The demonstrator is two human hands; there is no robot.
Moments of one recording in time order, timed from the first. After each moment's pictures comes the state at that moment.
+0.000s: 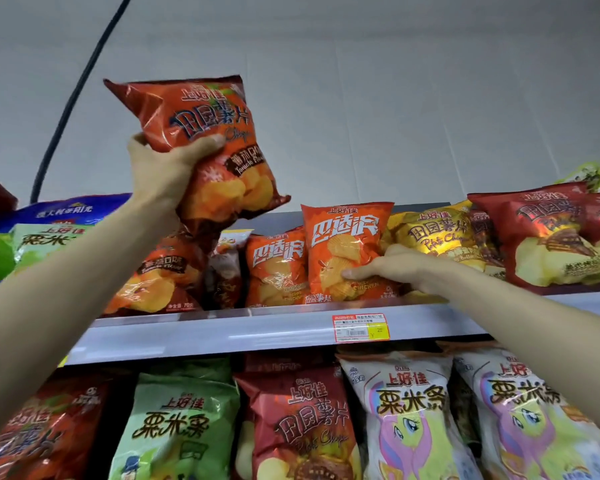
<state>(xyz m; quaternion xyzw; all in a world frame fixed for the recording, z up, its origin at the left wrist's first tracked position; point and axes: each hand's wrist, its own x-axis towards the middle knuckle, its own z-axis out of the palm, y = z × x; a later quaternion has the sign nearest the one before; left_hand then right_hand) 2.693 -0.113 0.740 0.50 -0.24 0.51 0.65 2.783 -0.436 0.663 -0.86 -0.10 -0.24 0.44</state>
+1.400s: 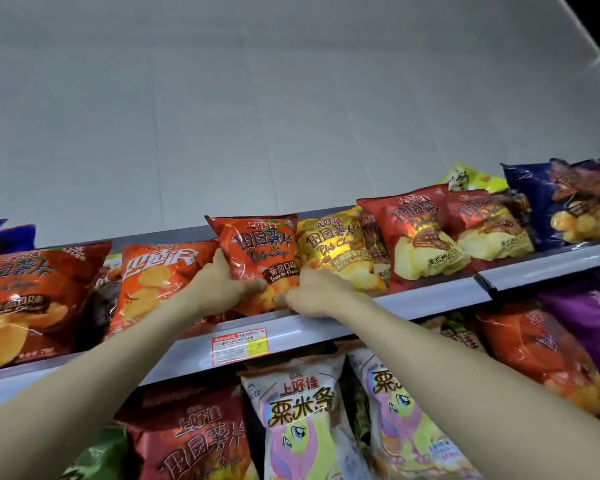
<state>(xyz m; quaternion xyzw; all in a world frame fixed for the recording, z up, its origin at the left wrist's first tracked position) 2.786 -0.278 0.662 0.86 -0.21 0.32 0.32 2.743 -0.471 0.626 -0.92 -0.04 -0.33 0.22</state>
